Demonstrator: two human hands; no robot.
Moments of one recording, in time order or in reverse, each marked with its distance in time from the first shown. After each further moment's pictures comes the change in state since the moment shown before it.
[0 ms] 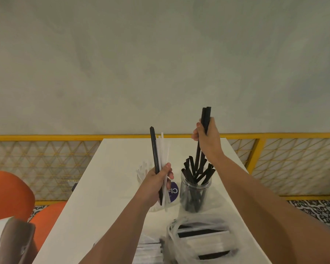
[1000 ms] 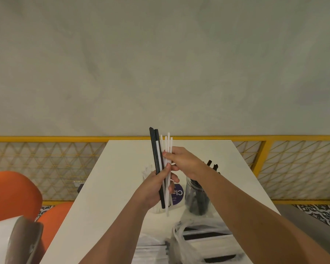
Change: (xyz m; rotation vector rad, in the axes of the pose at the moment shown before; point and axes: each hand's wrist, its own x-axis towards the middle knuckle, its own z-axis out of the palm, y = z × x) left_hand -0.015 0.014 -0.012 -0.090 -0.153 0.013; right_hand -0.048 -0.011 0.054 -0.007 -0.615 0.419
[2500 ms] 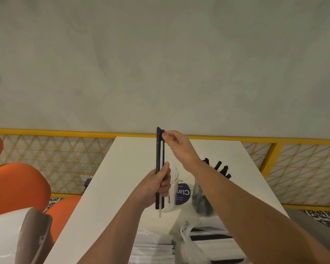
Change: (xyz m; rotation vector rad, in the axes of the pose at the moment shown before) left_hand -0.007 0.005 -0.029 0.066 0.026 -0.086; right_hand 0.033 -0.009 0.024 -0.026 0.210 -0.301
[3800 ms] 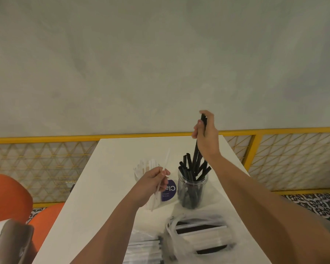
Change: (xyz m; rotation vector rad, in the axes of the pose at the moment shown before) left_hand 0.021 -0.022 0.022 0.253 -0.025 0.084; right_hand -0.017 0.012 -0.102 -0.157 0.459 -0.310
